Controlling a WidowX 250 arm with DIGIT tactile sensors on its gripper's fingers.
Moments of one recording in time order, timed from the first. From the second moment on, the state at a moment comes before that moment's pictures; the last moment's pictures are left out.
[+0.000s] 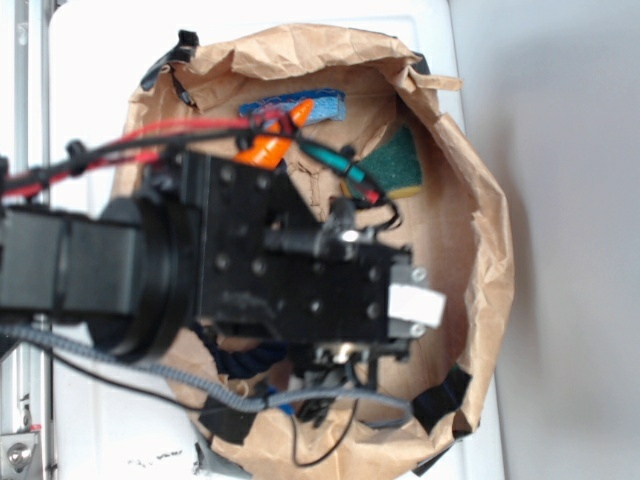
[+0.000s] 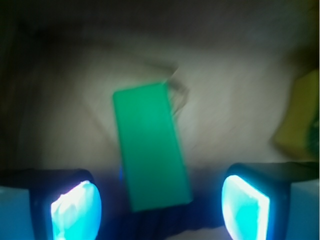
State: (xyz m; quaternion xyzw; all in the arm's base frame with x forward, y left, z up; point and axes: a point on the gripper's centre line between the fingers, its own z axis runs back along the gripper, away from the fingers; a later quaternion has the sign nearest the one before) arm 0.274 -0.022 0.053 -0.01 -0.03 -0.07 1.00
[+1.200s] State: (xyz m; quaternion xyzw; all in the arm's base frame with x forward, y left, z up) arm 0.281 -0.018 0.020 0.03 -0.05 -0.03 1.00
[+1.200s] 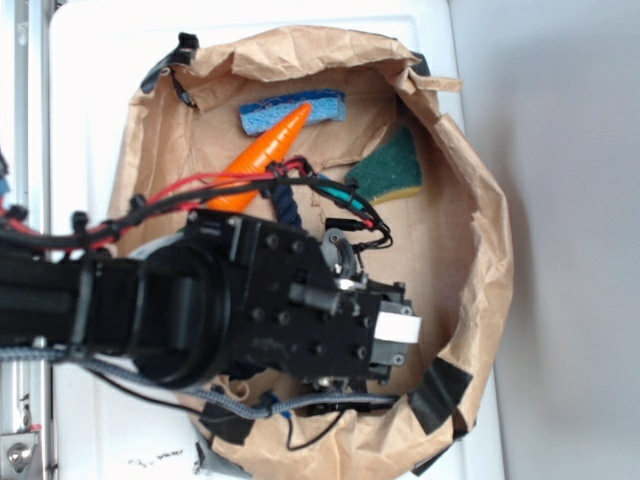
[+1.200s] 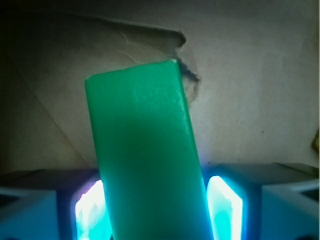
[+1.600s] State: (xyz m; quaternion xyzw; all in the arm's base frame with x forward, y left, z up) arm 0.257 -0.005 0.053 0.01 -0.03 -0.03 1.00
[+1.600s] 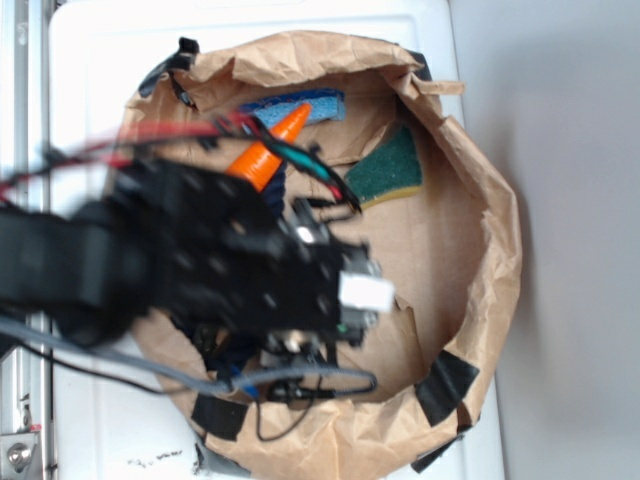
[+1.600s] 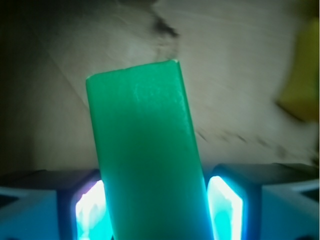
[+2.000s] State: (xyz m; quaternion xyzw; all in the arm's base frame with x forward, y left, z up) arm 0.247 0.022 0.098 0.05 -0.02 0.02 1.00
